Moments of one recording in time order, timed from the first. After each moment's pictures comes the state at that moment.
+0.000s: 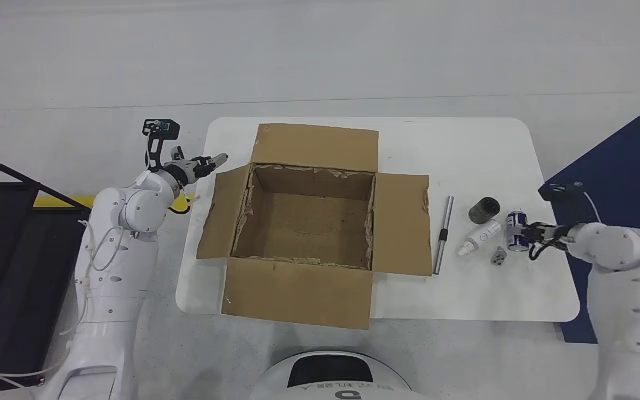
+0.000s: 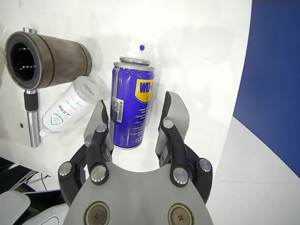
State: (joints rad) left arm 1.20 -1.20 -1.54 -1.42 0.96 -0.21 -0.67; right arm -1.38 -0.97 1.88 -1.29 -0.88 -0.35 1.14
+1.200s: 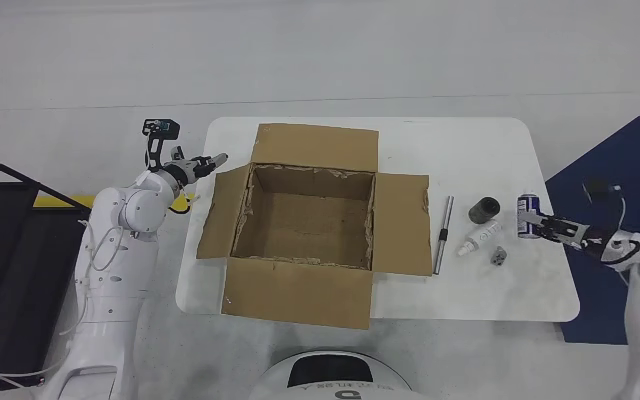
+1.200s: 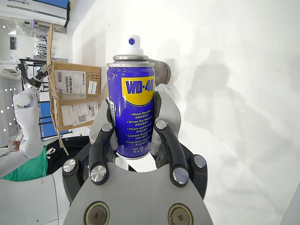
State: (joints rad) left arm 1.20 -1.20 -1.54 -1.42 0.96 -0.21 -0.67; right arm -1.38 -0.90 2.01 -1.10 -0.12 -0.49 1.33
